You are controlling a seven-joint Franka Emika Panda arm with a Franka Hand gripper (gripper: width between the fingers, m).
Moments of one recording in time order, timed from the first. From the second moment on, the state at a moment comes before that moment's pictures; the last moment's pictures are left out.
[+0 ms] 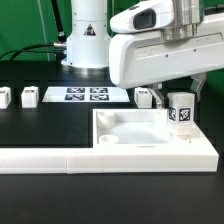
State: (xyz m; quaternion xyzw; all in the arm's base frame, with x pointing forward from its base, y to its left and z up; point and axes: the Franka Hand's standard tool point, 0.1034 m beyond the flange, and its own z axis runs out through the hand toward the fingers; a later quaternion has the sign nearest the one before) arm 0.610 0.111 0.081 -0.99 -0.12 -0.05 0.06
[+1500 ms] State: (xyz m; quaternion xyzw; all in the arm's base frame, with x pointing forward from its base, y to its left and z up) arm 0.608 0.121 0.079 -0.91 0.41 -0.01 0.09
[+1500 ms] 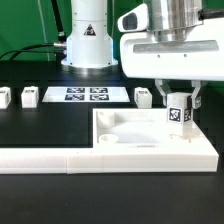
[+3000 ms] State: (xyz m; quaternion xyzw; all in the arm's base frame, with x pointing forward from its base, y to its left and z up) arm 0.614 0.126 0.082 -0.97 -0.25 -0.07 0.02
